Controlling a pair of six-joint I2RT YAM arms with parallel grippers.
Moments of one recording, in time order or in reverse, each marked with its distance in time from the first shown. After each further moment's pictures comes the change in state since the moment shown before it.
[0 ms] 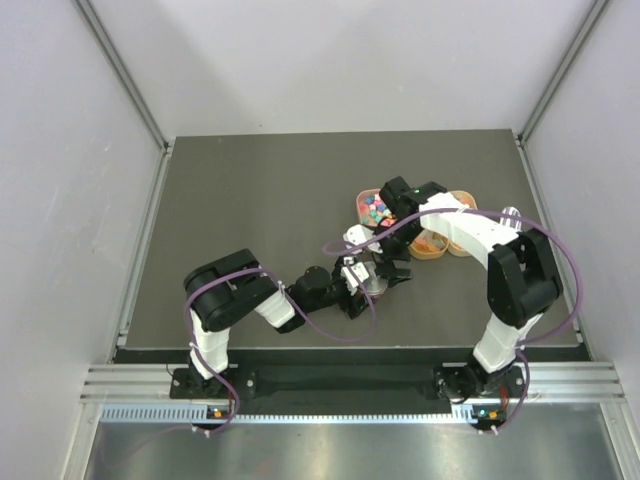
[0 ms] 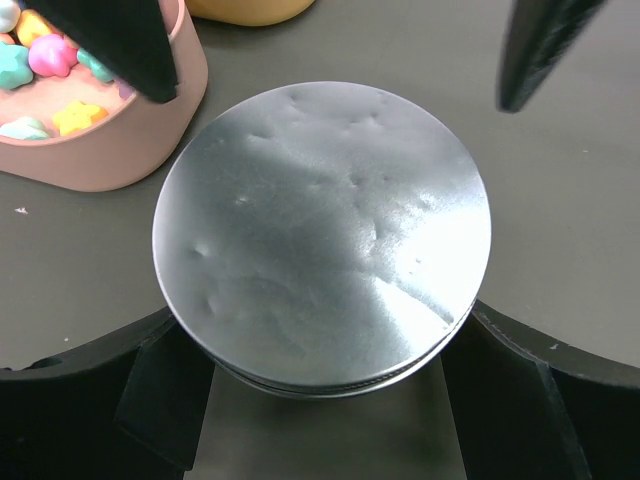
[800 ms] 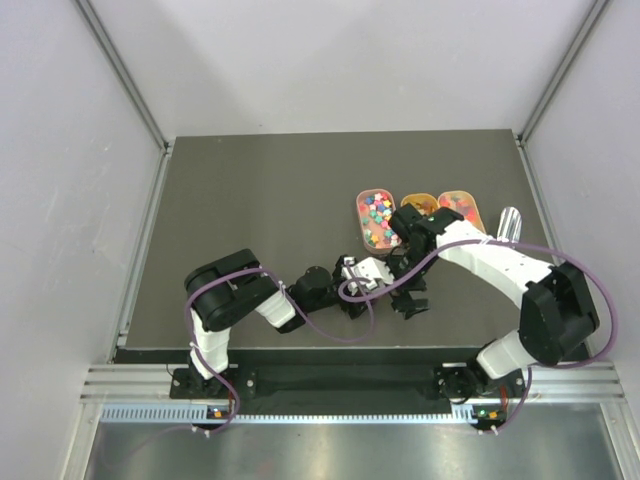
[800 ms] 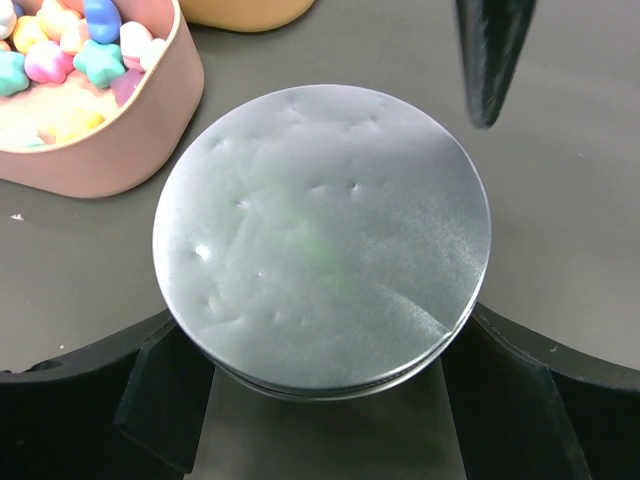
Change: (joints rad) left arm -0.001 0.005 0.004 0.003 0.005 0.000; right arm 0.079 -0.239 -0.223 -0.080 -0.019 -0.033
